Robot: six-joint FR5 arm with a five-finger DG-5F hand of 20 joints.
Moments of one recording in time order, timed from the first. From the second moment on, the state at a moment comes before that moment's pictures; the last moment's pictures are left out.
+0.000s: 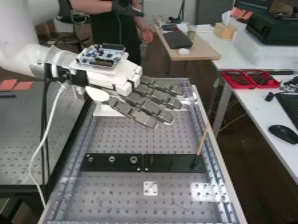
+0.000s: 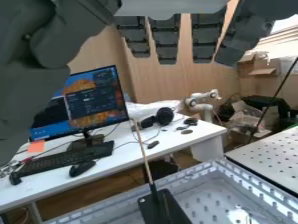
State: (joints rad) arm 1.50 -1.75 -1.87 -2.75 -1.34 -0.56
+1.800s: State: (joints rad) arm 1.44 -2.08 -1.71 -2.65 -1.35 -0.58
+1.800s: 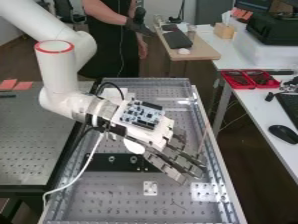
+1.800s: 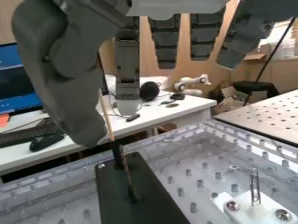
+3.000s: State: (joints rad) arm 1.41 -2.17 -1.60 -2.69 -1.45 -0.61
